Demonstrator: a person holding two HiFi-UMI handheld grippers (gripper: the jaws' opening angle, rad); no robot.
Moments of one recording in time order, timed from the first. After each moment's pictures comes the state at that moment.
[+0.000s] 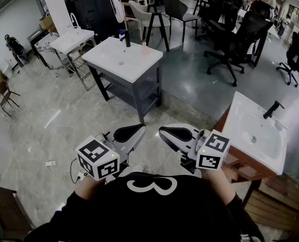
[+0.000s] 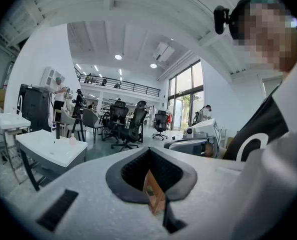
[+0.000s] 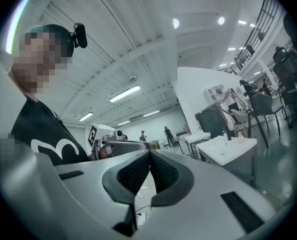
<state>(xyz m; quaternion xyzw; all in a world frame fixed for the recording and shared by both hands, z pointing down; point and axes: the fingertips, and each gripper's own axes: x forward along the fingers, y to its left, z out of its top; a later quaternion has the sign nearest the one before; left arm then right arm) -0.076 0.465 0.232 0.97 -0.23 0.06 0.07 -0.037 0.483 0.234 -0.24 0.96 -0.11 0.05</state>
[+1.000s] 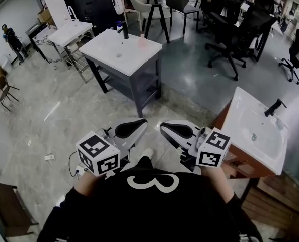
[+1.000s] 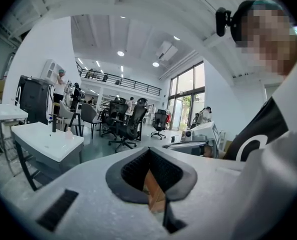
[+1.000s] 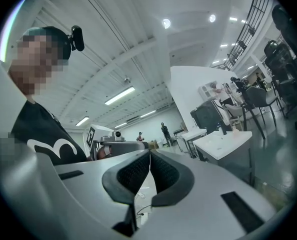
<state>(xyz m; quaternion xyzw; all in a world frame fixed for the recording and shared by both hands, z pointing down) -0.053 0.453 0.250 0.97 -0.22 0.06 0.10 -0.016 0.468 0.256 -0.25 0.95 -0.15 0.06</state>
